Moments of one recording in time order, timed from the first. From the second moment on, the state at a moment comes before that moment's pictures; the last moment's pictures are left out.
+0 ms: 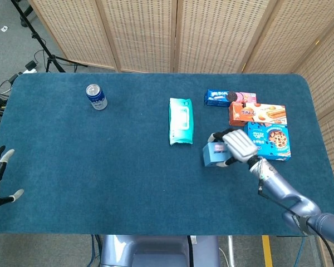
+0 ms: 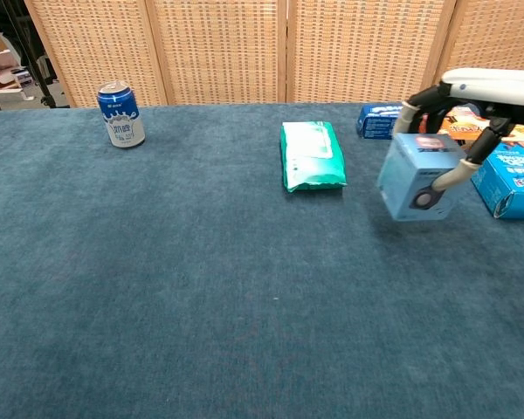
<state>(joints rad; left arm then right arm) -0.09 -1.08 -0.06 -1.67 1.44 1.47 0.10 0.73 -1.31 0.11 -1.33 -1.56 0.95 0.34</state>
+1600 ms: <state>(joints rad) -0.07 -1.06 -0.04 -1.66 1.48 1.50 0.04 0.72 -1.39 0.03 -1.48 -1.57 0.95 -0.04</state>
